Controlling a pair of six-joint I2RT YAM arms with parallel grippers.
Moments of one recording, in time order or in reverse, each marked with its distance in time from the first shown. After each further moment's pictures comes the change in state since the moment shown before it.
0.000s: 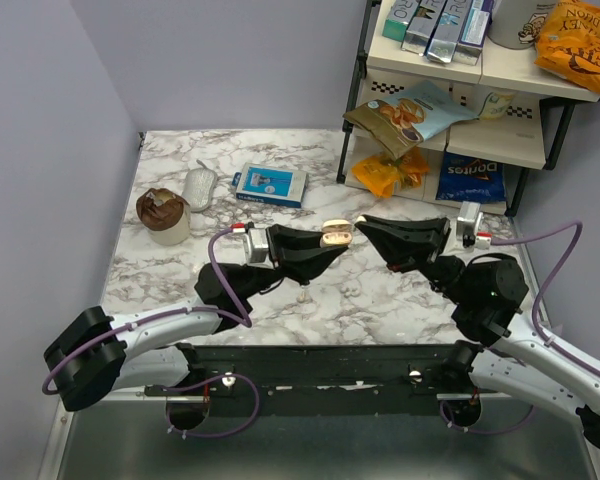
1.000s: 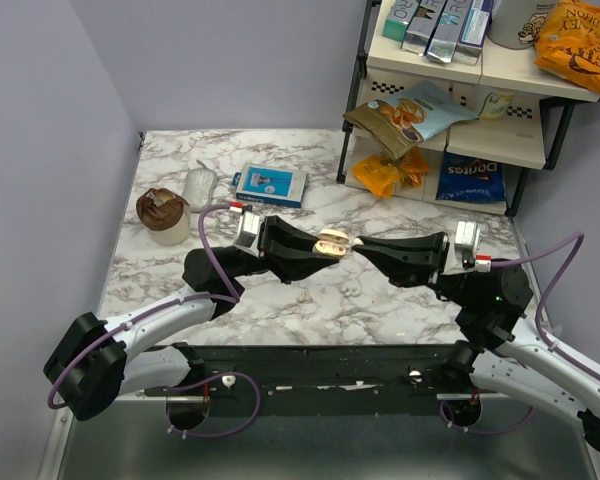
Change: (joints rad) left arm 0.176 -0.006 0.057 0.003 0.422 -0.301; right arm 0.000 -0.036 -0.019 -0.015 -0.215 -0.098
